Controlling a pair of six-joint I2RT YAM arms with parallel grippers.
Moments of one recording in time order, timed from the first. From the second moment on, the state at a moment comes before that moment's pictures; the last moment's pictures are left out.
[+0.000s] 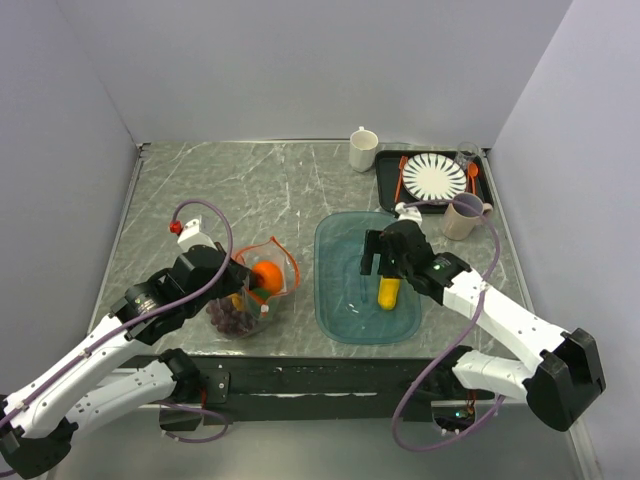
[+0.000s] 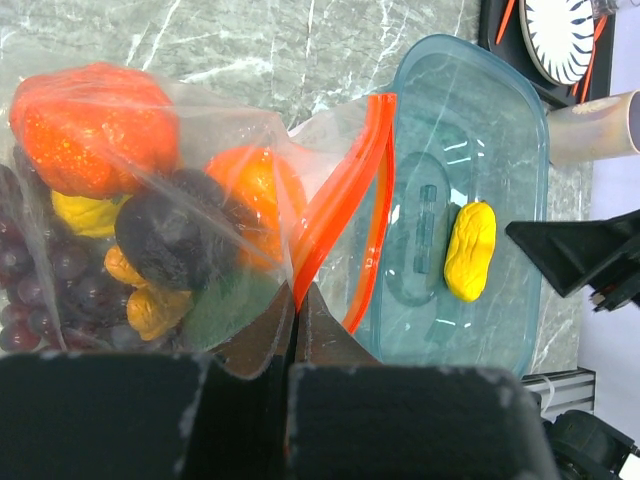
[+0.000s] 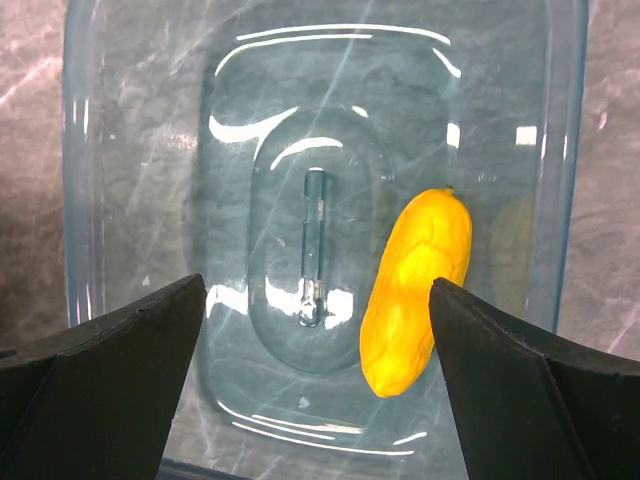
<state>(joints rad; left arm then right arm) -0.79 0.73 0.85 -0.74 -0.39 -0.98 0.61 1.10 0.79 -0.49 0.25 0.56</state>
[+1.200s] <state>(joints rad) -0.79 0.72 0.85 -0.74 -0.36 -0.98 0.55 1.29 0.69 -0.54 0.20 0.69</state>
